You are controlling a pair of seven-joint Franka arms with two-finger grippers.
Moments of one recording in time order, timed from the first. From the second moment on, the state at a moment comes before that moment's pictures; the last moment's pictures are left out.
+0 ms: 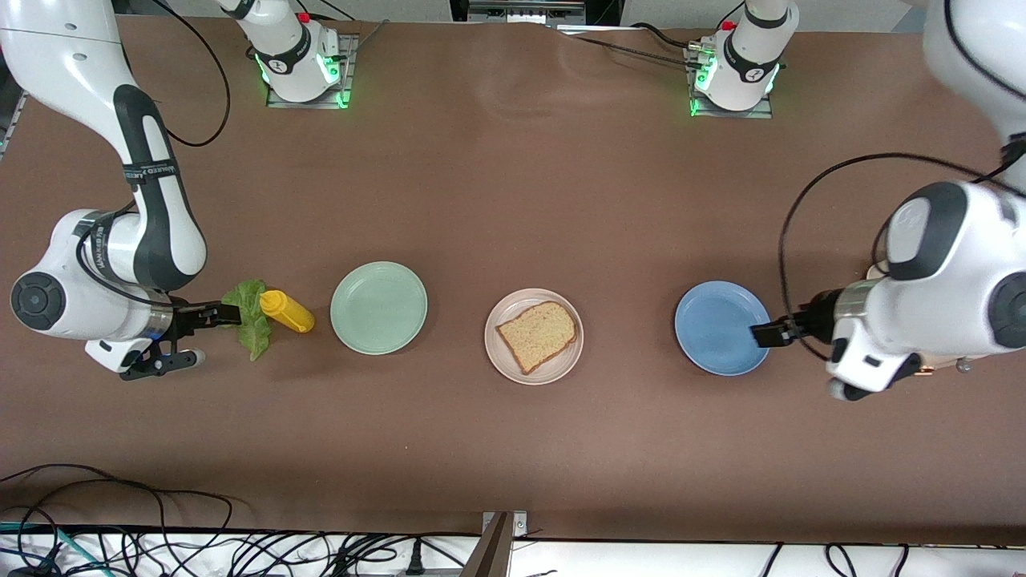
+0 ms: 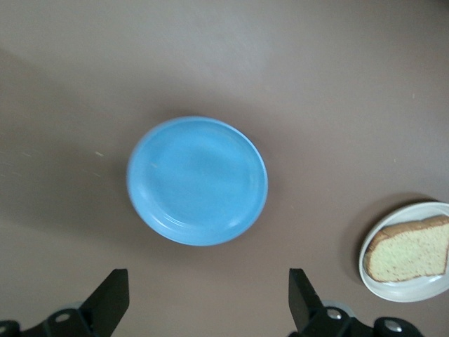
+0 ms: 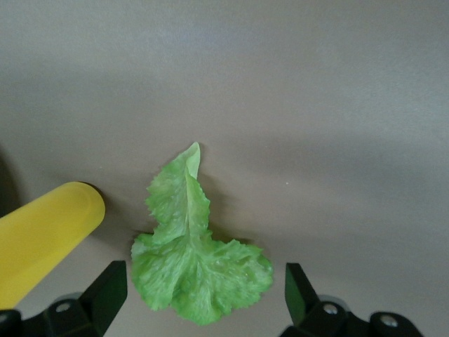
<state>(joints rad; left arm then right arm) 0.24 0.60 -0.46 -1.20 0.12 1.58 -0.57 0.03 0.60 -0.11 -1.64 0.08 2.08 -0.34</state>
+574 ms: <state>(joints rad) 0.32 0.43 -0.46 -1.20 0.20 1.54 -0.34 0.00 0.62 -0.11 -1.77 0.16 2.26 -0.50</state>
